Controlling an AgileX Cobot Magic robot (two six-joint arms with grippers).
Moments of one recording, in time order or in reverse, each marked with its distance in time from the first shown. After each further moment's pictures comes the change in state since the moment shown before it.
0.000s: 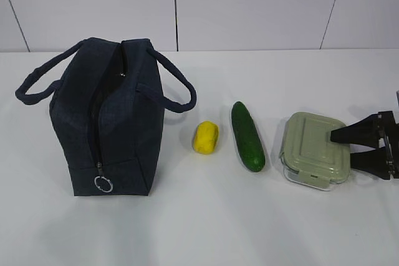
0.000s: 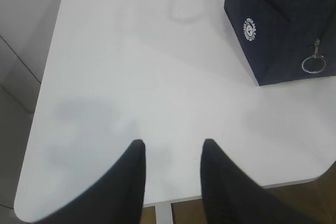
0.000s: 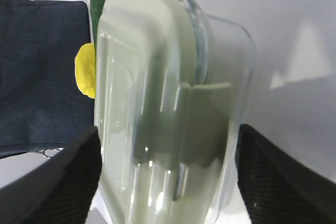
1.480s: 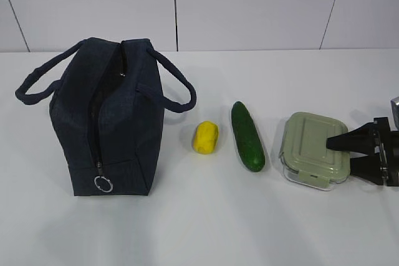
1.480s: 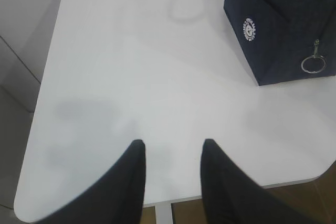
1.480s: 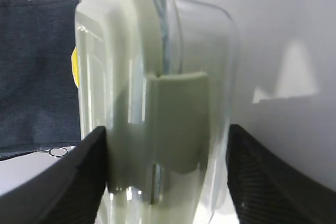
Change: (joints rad) left arm 0.000 0.000 0.000 0.000 0.000 0.000; right arm 0.003 0.056 -0.002 0.014 0.019 0.000
